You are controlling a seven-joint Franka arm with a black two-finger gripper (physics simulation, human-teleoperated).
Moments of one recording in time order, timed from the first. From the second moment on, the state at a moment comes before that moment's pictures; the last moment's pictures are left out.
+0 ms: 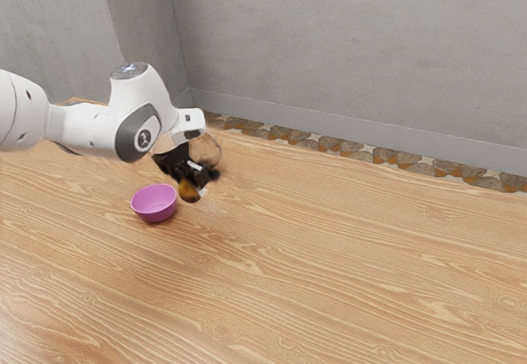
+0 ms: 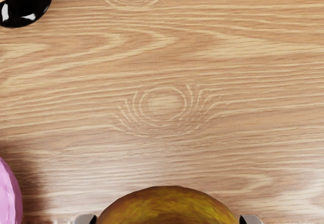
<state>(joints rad) 0.04 0.20 0.00 -2.06 -0.04 2.50 0.17</state>
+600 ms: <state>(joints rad) 0.17 0.36 0.08 -1.88 -0.03 2.37 0.26</state>
